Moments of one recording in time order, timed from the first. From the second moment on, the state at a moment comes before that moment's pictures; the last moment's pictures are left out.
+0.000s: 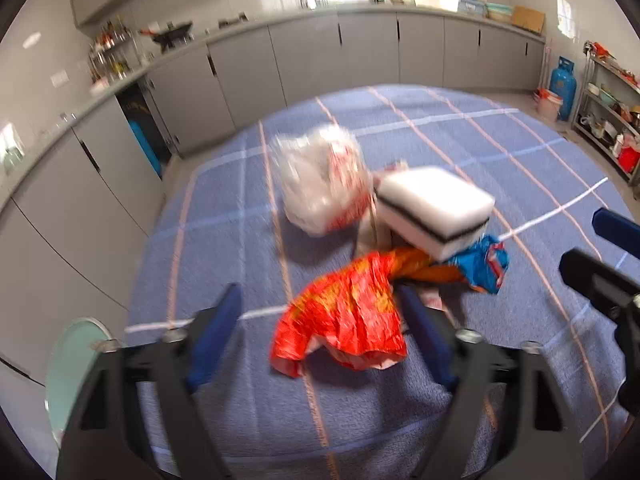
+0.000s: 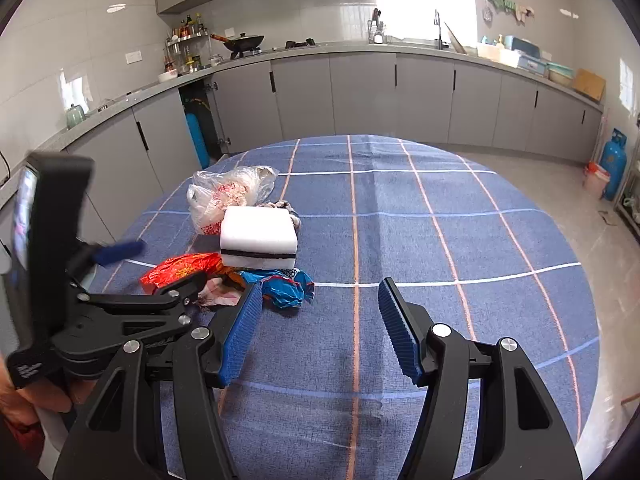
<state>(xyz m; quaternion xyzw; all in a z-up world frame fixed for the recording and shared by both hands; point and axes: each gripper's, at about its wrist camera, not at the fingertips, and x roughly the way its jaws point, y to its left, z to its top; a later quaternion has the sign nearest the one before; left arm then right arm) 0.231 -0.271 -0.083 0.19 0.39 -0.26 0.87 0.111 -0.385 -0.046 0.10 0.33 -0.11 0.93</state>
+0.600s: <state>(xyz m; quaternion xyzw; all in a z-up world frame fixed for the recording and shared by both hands) 0.192 -0.186 -0.058 0.11 0.36 -0.25 0.89 0.187 -0.376 -0.059 0.16 0.38 -0.05 0.91</state>
